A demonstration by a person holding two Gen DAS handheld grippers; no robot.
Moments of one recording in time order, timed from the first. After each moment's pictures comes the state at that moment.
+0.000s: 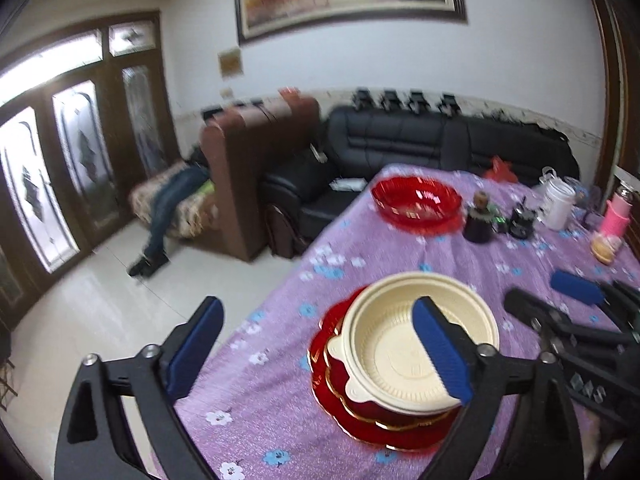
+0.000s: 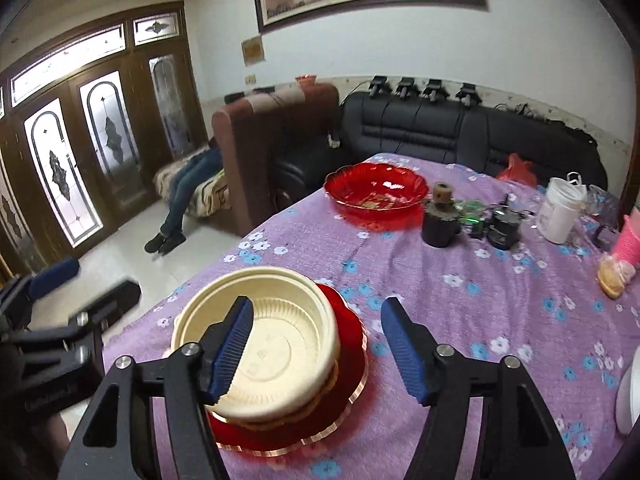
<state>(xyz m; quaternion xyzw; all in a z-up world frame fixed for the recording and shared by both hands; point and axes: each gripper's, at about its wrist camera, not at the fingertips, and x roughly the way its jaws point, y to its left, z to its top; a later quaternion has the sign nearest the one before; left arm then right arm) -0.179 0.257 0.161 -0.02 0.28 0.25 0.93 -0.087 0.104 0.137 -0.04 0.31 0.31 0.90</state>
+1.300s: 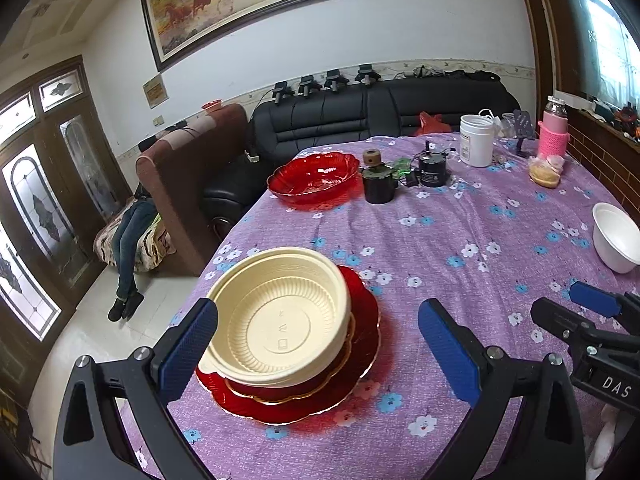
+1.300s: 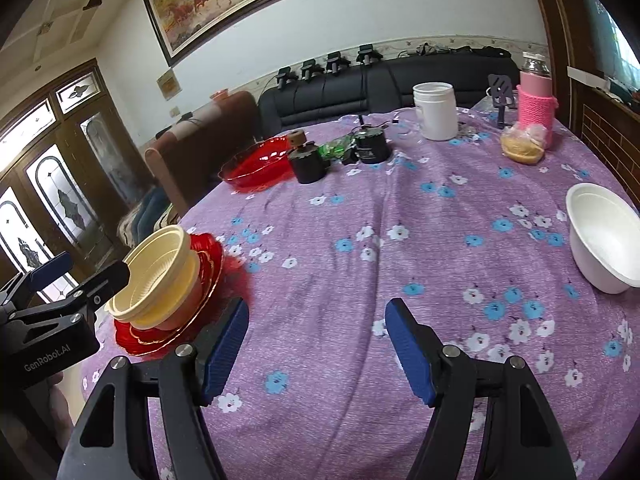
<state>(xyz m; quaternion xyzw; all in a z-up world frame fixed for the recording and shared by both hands) -0.147 0.127 0.139 0.07 0.33 0.14 0.93 -0.107 -0.065 0.090 0.09 0.36 0.22 0.90</state>
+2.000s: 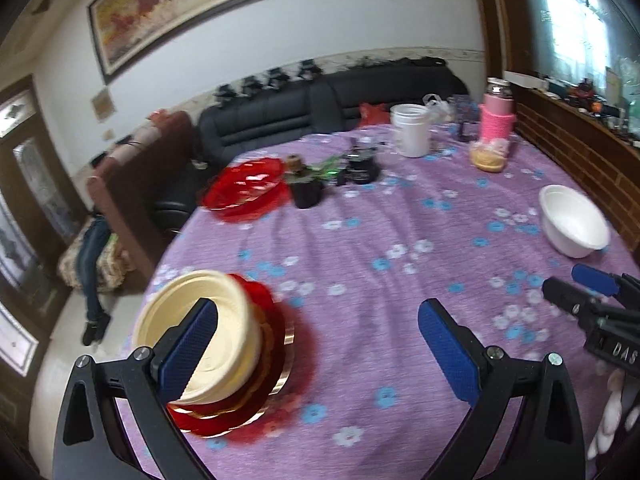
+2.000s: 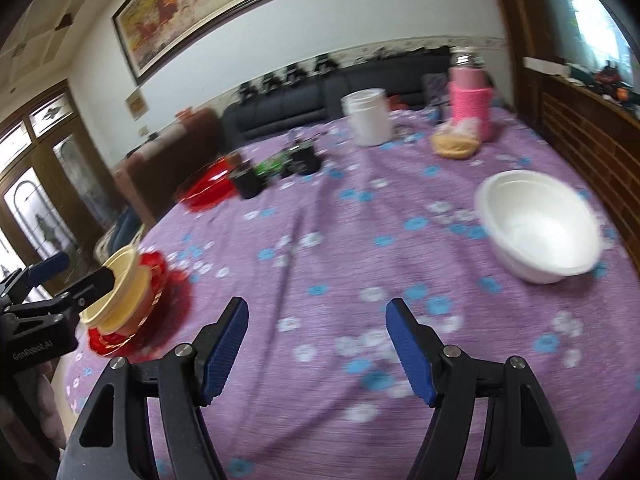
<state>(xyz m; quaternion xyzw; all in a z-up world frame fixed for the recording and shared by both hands) -0.117 0.066 0.143 0.09 0.35 0.04 0.93 -0.113 -0.166 0.097 0.11 0.36 0.14 0.92</state>
